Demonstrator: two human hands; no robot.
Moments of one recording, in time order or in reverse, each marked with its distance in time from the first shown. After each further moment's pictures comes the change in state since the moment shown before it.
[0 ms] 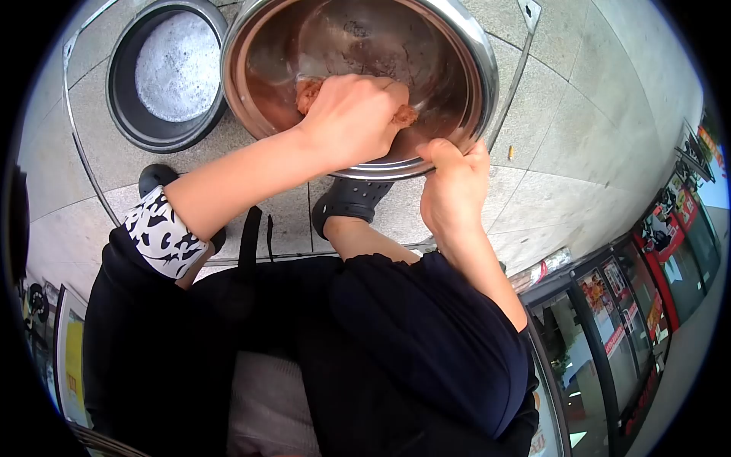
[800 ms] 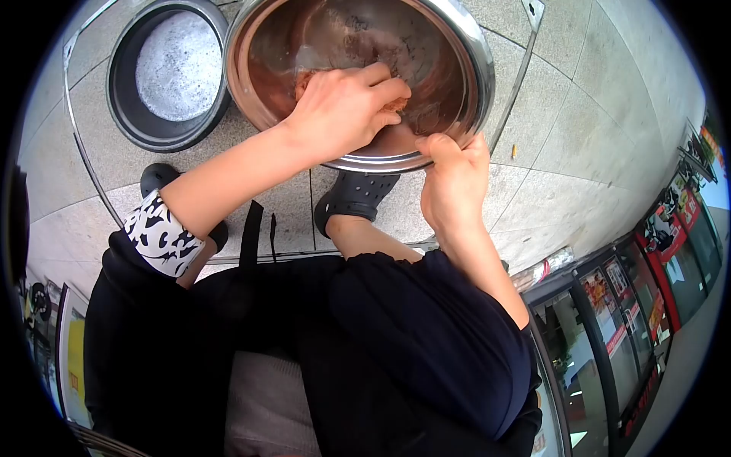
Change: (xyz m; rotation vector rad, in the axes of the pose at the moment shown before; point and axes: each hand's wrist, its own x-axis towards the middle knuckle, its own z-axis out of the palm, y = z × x) left_hand -0.006 -0.016 0.000 0.024 0.172 0.100; right_hand 0.005 0.005 0.000 0.016 -0.014 0.013
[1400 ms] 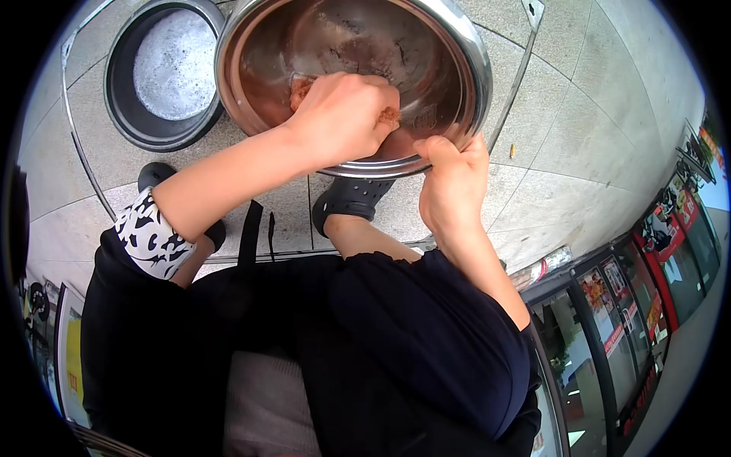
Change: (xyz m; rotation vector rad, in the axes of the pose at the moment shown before) left_hand 0.004 0.005 -0.002 0.004 -0.255 -0.113; right_hand -0.003 -0.005 0.003 -0.036 -0.041 -0.018
